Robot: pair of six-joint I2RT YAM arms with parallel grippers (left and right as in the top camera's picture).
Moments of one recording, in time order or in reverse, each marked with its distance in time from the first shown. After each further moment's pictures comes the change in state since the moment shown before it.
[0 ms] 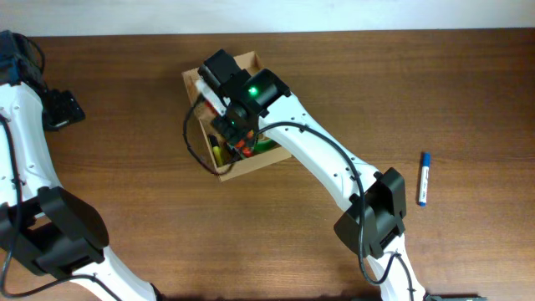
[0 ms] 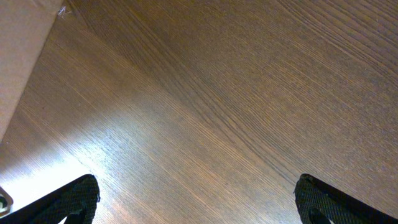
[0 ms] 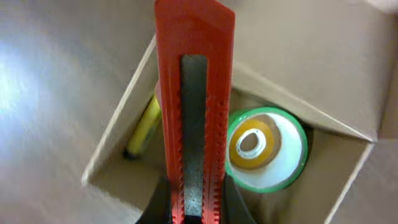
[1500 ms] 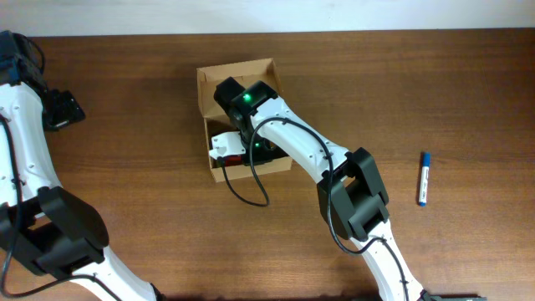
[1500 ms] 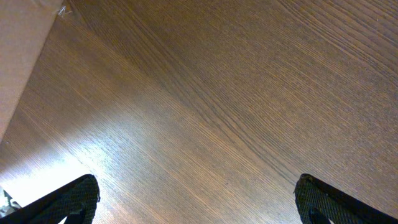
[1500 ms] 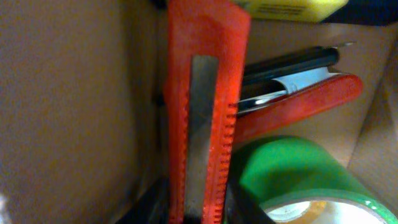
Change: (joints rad) left arm 0.000 0.000 0.000 0.000 0.000 0.000; right arm -0.050 0.161 -0.113 -0.070 -0.069 -0.897
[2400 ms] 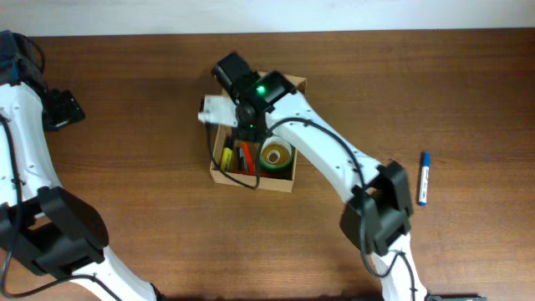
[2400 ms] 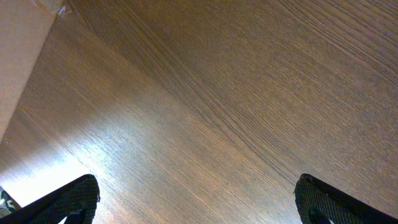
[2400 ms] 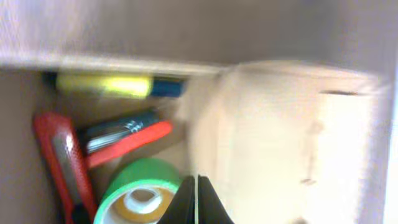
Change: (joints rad) left arm 0.000 0.000 0.000 0.000 0.000 0.000; right arm 0.001 -0.208 -0.010 0.230 0.090 0.316
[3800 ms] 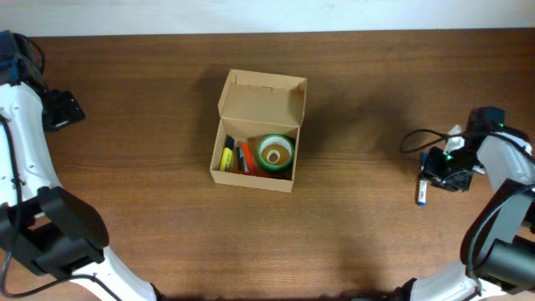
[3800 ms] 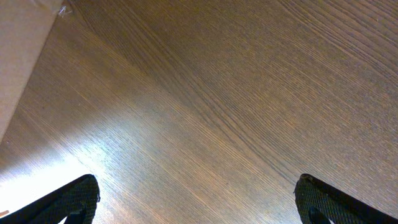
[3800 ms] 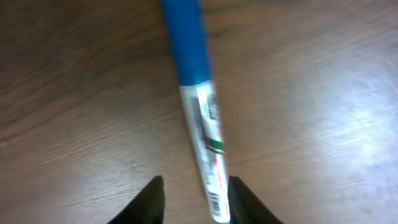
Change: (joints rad) left arm 0.000 0.000 0.000 0.000 0.000 0.000; right arm -1.112 -0.373 -0.951 0.137 -0.179 0.770
